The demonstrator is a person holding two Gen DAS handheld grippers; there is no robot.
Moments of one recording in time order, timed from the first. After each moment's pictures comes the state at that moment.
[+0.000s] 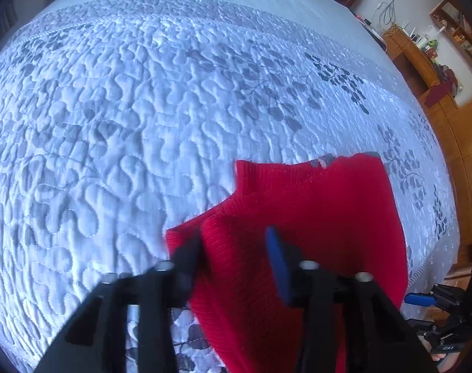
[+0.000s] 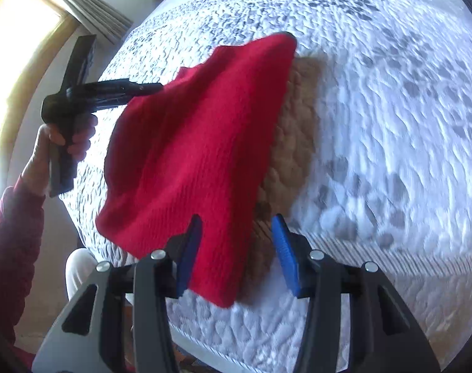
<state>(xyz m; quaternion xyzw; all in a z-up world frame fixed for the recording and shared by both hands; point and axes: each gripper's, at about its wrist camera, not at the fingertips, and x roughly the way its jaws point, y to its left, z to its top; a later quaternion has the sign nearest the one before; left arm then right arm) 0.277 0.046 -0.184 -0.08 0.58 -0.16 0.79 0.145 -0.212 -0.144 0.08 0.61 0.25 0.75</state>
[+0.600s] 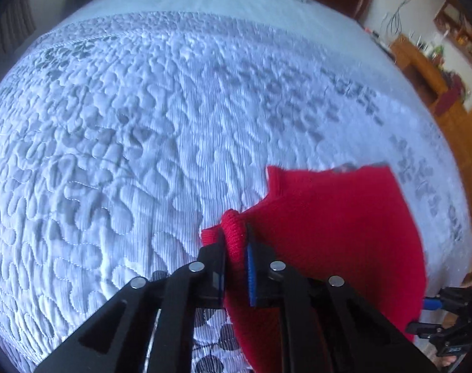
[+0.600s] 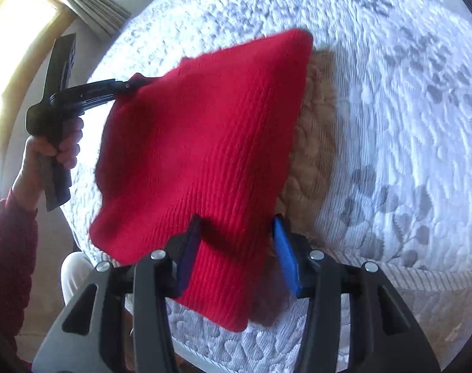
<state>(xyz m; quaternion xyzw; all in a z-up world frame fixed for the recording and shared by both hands) 0.266 0.062 -0.184 -0.05 0.55 -0.12 0.83 0.155 -0.188 -0.165 0.07 0.63 0.24 0.74</state>
